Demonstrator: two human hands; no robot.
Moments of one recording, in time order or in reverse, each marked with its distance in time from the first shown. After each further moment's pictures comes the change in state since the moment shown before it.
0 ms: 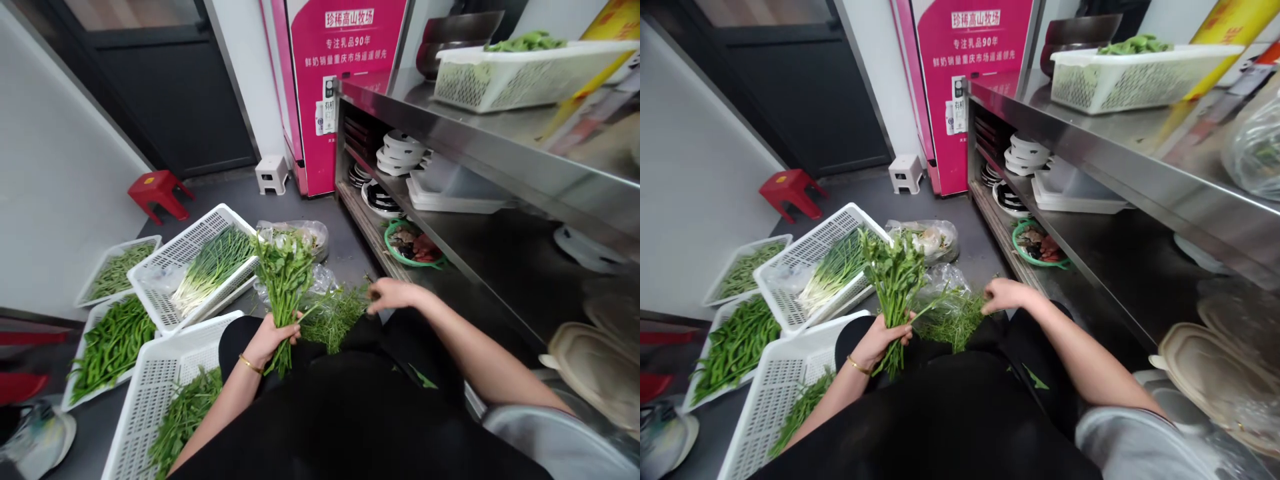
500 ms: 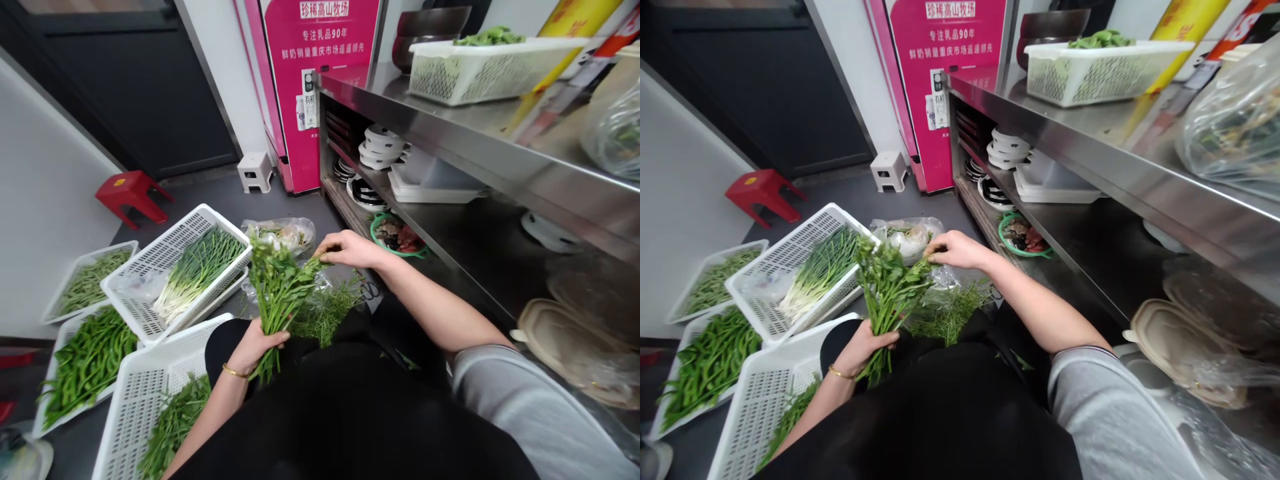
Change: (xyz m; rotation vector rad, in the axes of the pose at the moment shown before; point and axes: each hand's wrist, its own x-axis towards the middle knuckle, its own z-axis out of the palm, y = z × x) left_hand -0.007 0.001 -0.003 0.144 -0.024 0.033; right_hand 0.051 -0.086 -0.011 -0.045 -0.144 -0.376
